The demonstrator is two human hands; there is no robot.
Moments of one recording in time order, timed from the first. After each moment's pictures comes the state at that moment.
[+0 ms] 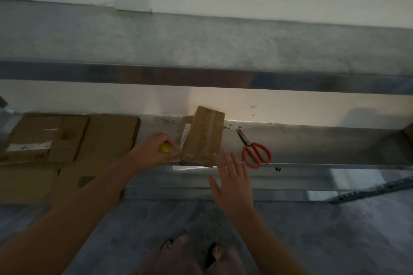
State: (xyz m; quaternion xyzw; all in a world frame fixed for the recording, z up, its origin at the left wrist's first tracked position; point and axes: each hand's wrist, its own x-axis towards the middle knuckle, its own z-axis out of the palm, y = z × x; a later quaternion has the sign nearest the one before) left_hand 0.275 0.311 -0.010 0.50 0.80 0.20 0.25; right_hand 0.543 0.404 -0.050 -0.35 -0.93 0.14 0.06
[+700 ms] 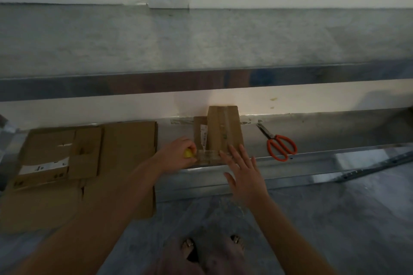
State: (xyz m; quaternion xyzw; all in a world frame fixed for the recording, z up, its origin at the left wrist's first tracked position) left_hand 0.225 0.309 -0.042 0.62 0.71 0.17 0.29; right_hand 0.480 0.388 -0.082 -0.36 -0.93 0.11 -0.03
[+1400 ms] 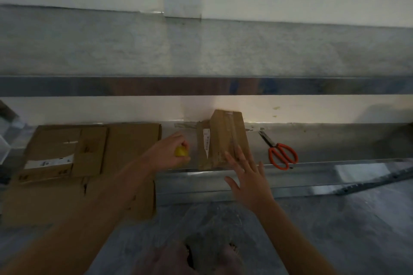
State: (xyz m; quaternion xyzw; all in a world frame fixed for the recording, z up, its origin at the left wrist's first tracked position) left_hand 0.205 0.292 -0.013 0.62 0.73 0.18 0.24; right_hand 0.483 0.394 -0.062 -0.35 -0.93 0.12 -0.01
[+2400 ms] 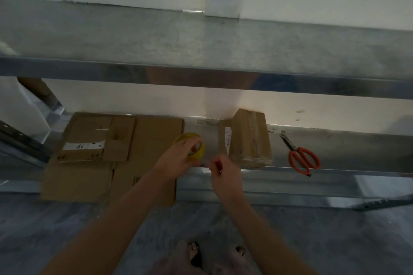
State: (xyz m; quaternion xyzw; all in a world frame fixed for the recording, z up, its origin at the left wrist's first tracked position) left_hand 0.212 0.239 -0.029 0.56 0.76 0.27 0.19; right_hand 0.382 0.308 -0.036 -0.43 -0.78 0.42 0.18
